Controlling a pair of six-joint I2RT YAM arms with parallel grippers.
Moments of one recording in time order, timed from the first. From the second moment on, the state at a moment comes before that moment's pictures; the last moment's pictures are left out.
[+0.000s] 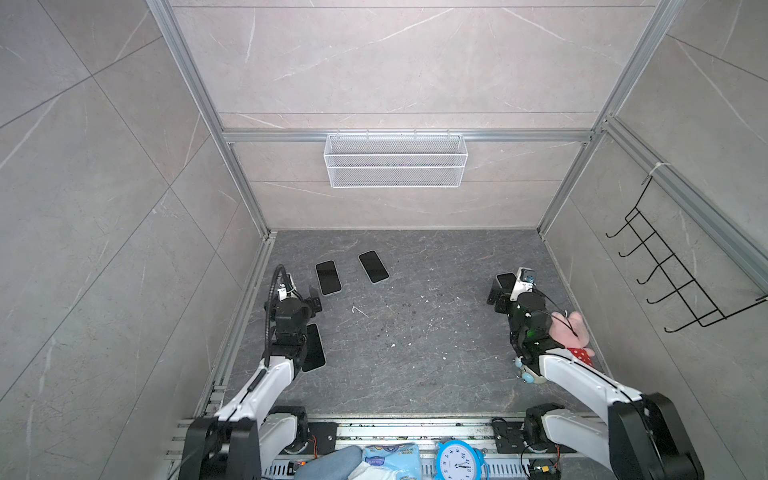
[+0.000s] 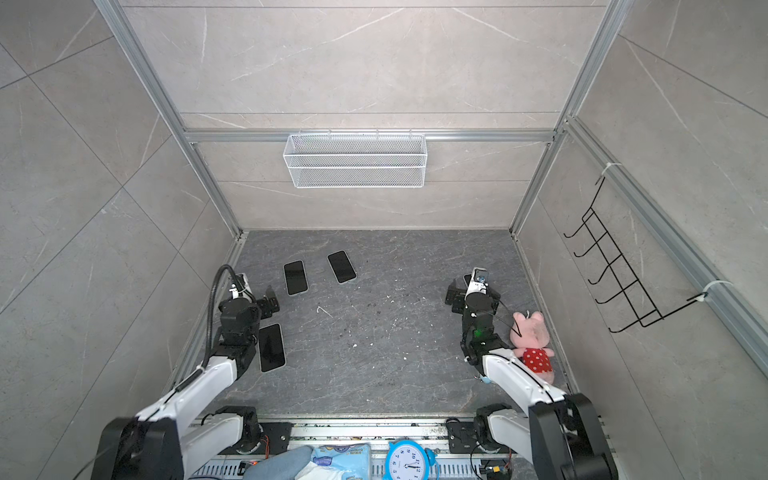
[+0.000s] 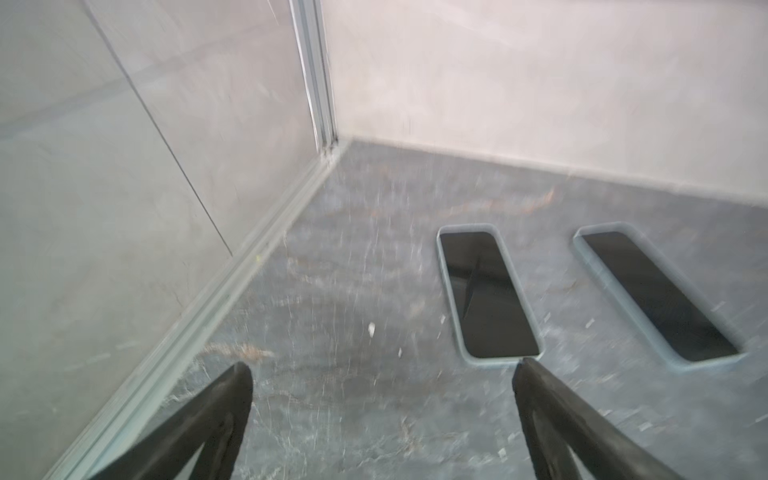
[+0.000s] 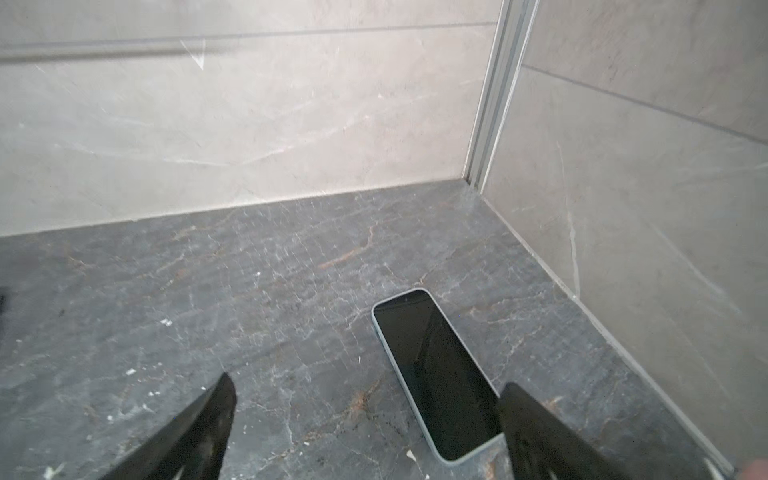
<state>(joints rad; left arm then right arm) -0.11 0.96 0.43 0.25 -0.36 -0.15 0.21 1.08 0.46 0.36 0.37 0.14</state>
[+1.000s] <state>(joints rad) -0.37 0.93 0.71 -0.91 -0.36 -0.63 0.57 0.81 0.73 -0.53 -0.12 0.53</state>
